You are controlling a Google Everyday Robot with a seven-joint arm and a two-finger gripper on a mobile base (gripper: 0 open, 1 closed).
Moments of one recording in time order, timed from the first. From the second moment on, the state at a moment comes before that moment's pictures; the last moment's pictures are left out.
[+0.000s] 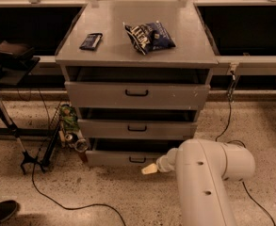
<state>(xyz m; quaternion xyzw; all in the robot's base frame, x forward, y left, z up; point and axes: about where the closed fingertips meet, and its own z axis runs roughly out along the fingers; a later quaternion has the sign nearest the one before) 0.693 -0.108 0.175 -0.22 0.94 0.14 0.22</state>
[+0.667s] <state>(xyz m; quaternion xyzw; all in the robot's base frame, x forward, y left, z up) 0.706 -0.086 0.182 -0.23 0.92 0.15 0.28</state>
